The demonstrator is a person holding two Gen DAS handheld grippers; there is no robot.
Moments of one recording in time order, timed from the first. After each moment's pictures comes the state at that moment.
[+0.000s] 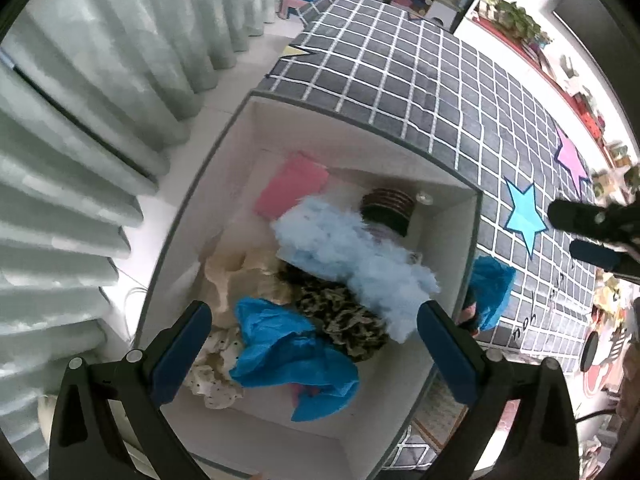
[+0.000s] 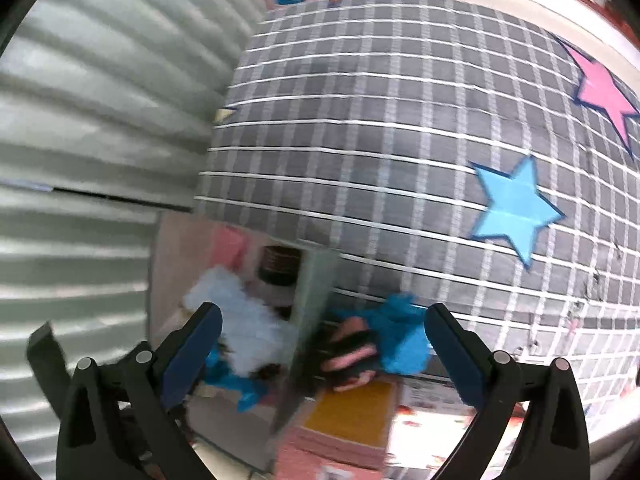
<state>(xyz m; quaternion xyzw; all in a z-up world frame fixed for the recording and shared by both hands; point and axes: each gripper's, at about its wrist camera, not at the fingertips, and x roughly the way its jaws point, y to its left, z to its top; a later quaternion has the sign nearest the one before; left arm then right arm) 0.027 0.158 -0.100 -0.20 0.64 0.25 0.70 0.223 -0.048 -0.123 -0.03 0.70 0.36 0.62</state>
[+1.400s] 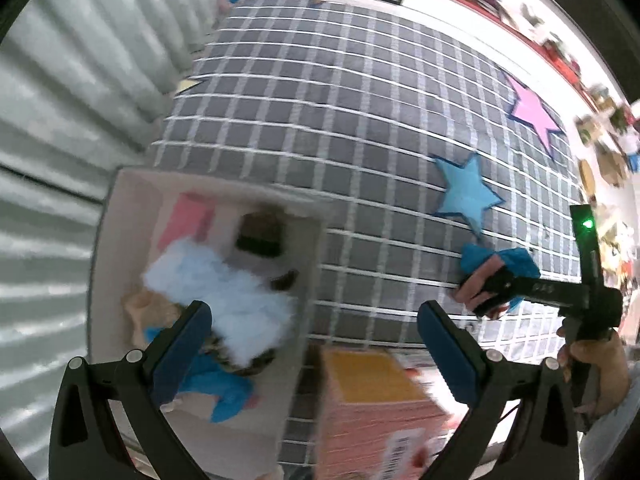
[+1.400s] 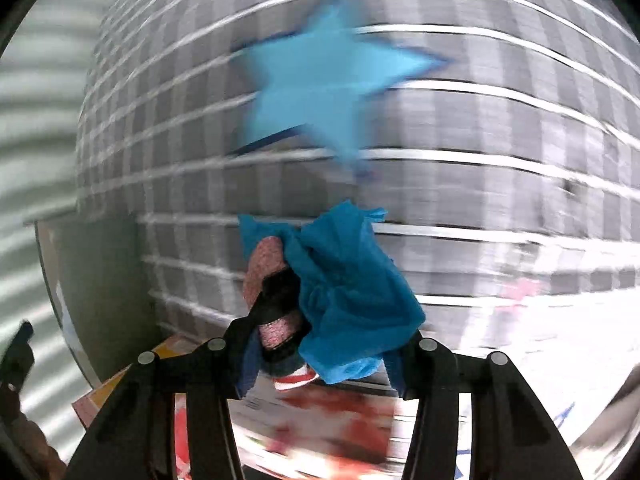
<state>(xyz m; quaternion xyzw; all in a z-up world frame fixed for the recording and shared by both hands) 0.131 0.067 -0.100 -0.14 0.68 0.19 0.70 0.279 -0.188 -0.283 0.00 0.80 0.27 0.54</state>
